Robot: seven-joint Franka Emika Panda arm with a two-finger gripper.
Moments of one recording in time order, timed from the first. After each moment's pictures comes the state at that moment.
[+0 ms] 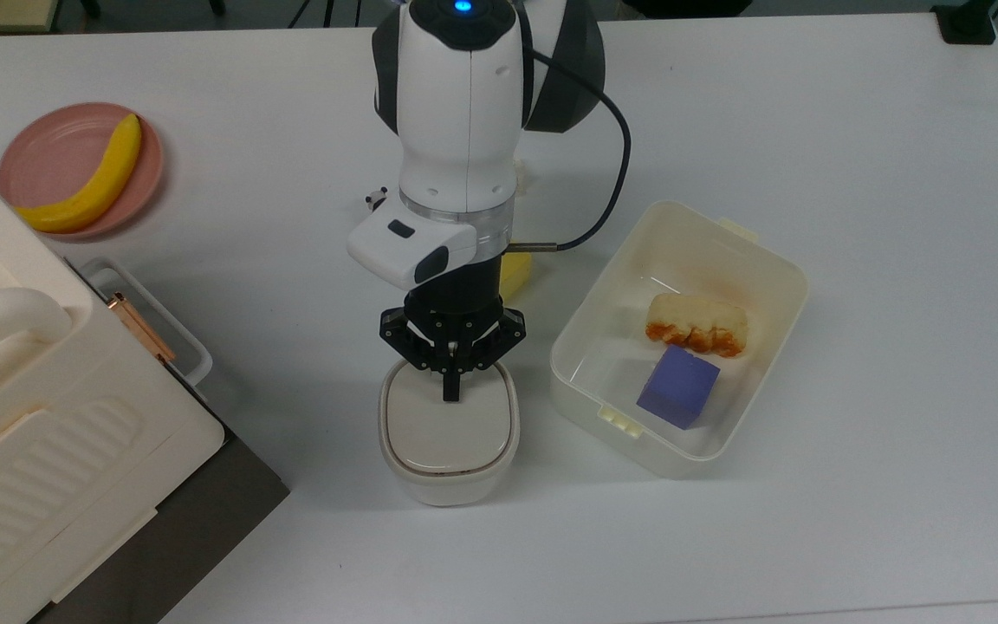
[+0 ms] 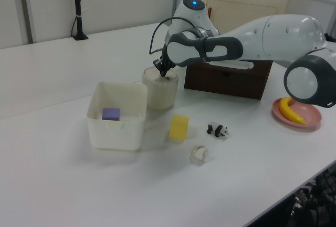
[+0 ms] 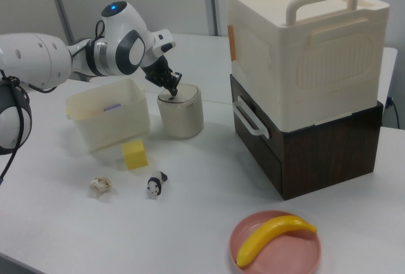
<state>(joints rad) 0.08 0.56 0.01 -1.39 -0.14 2.40 0.12</state>
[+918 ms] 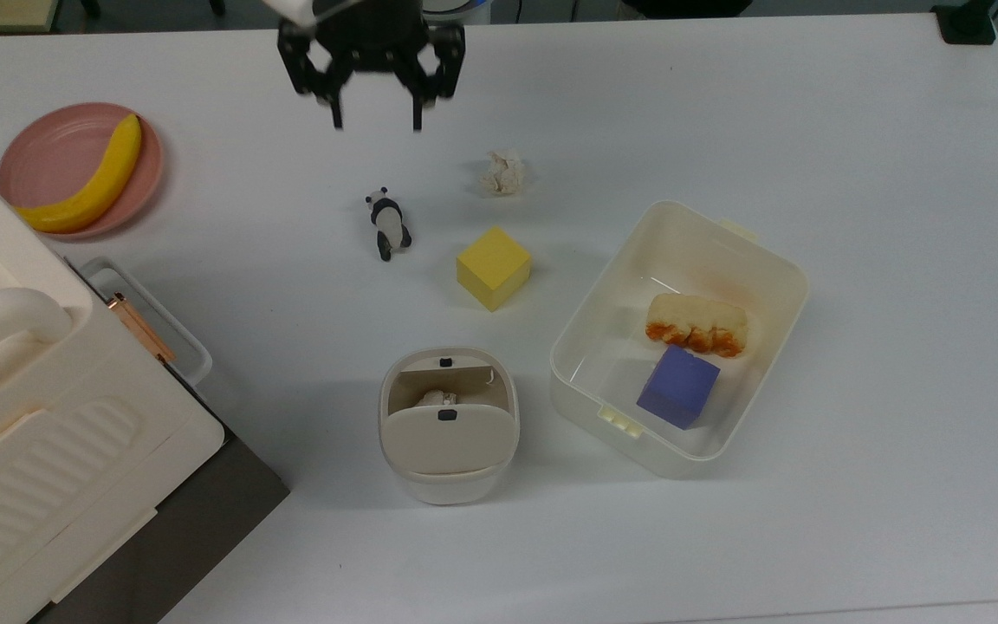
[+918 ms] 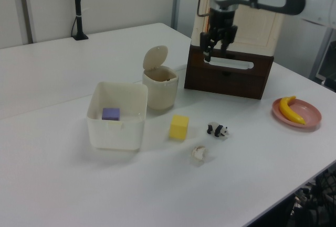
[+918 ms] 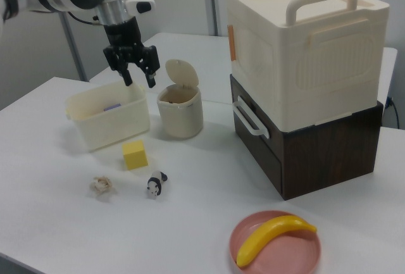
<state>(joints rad) 0.01 0.15 0.01 -1.47 -0.09 1.67 -0.04</state>
